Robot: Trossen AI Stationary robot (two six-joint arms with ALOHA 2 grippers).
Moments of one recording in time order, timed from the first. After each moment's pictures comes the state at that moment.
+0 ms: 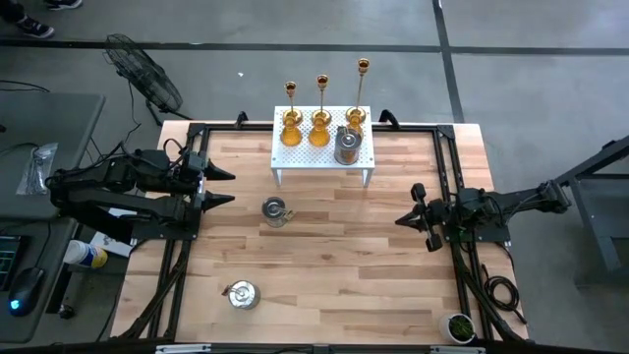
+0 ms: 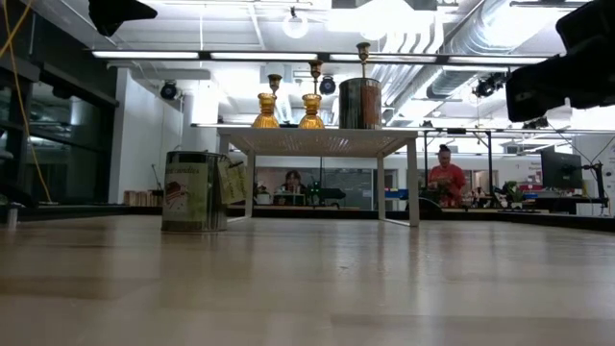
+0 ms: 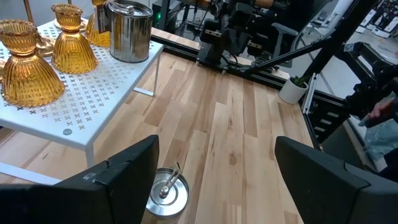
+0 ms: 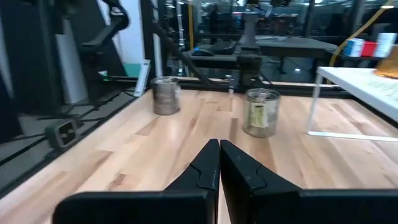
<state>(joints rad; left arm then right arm) -0.03 0.47 0.82 -0.64 -0.10 -0.32 0.17 0.07 0.01 0.02 -0.02 0.00</state>
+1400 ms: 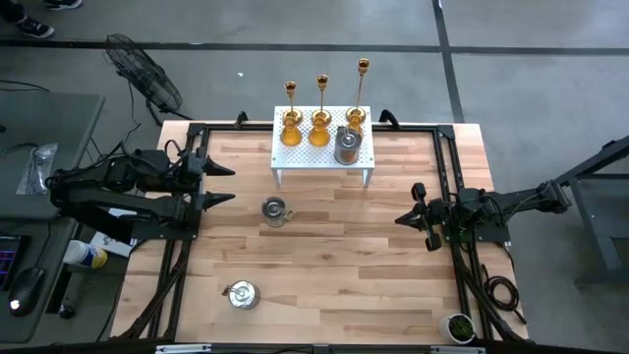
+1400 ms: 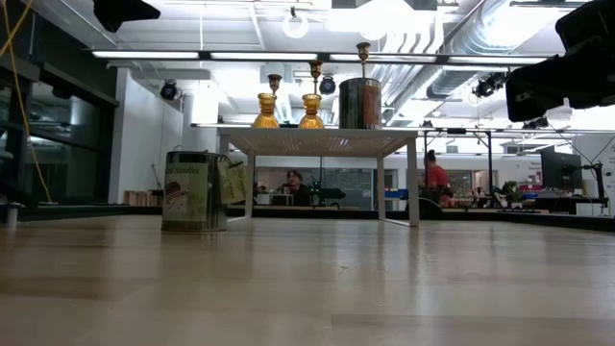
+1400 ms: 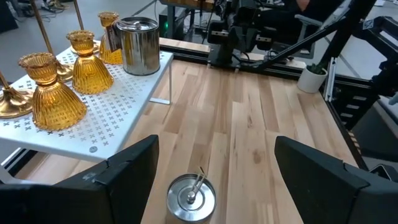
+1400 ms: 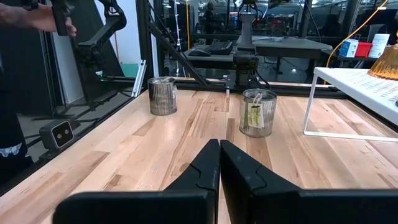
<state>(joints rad) -0.03 0.47 0.82 -0.64 -0.14 -0.16 0.17 0.07 0.01 0.03 0.00 0.00</state>
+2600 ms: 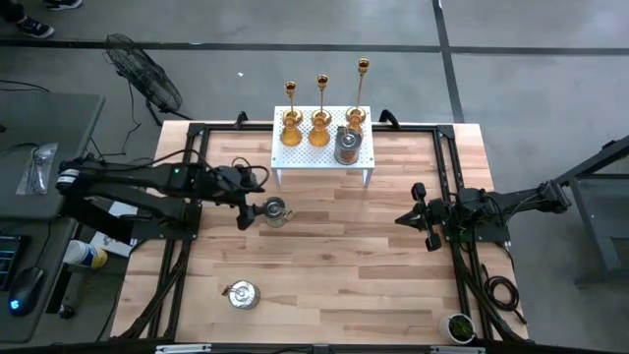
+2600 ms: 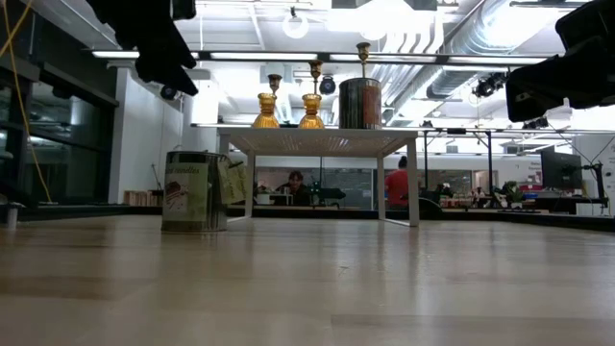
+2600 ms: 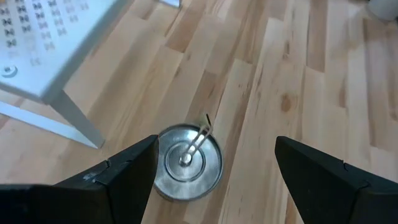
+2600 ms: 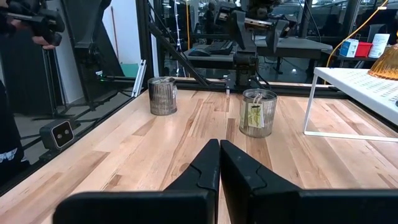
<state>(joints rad) -0.03 0.93 0.82 -0.58 -0.14 -0.35 0.16 0.07 0.01 0.03 0.00 0.00</state>
